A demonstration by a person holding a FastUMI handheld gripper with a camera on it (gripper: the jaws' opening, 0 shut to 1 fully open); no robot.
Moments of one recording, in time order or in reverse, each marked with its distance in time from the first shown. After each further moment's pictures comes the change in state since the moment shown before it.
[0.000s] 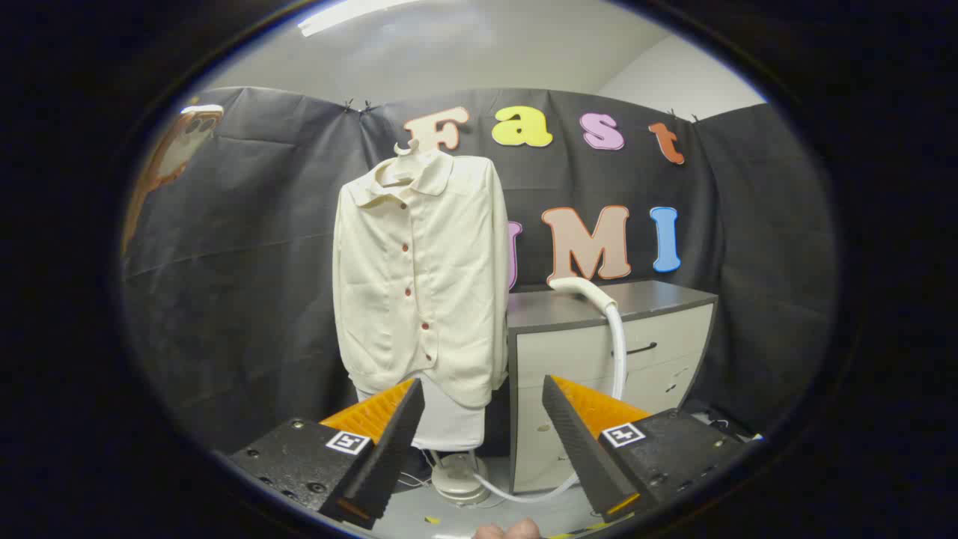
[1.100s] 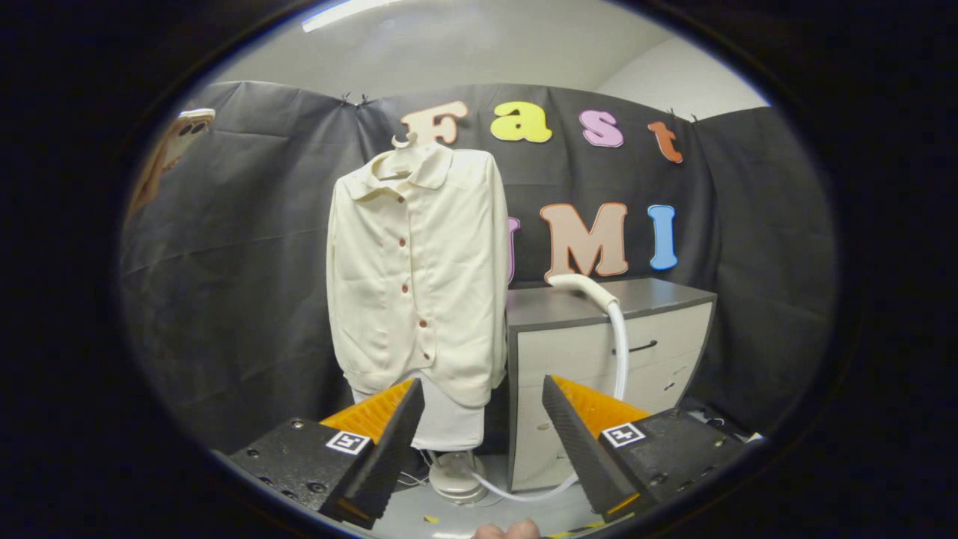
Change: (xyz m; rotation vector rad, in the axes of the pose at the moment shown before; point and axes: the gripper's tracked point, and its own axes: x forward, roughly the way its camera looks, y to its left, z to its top) arm 0.014 0.004 -0.003 -0.010 0.021 -0.037
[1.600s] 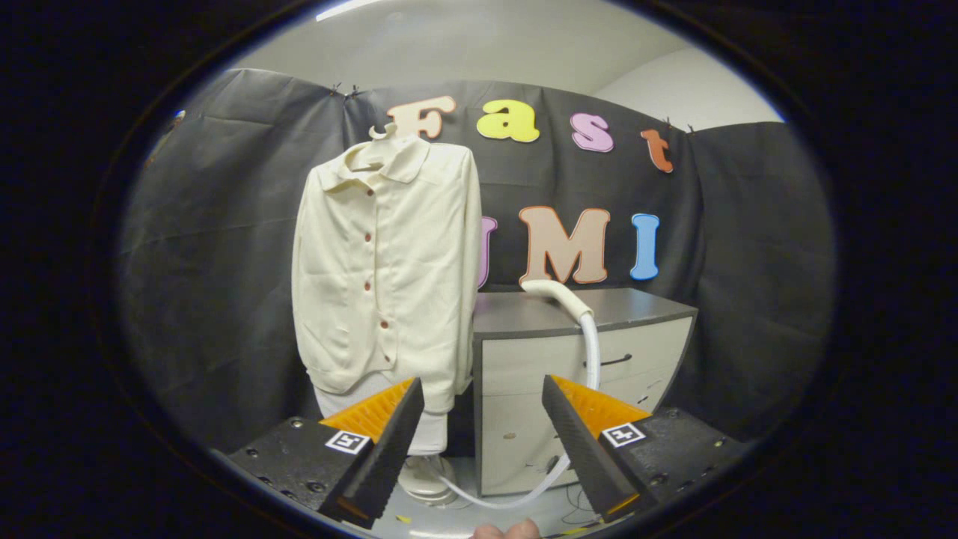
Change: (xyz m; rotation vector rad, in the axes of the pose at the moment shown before) arm 0.034 -0.049 0.010 -0.062 -0.003 -0.081
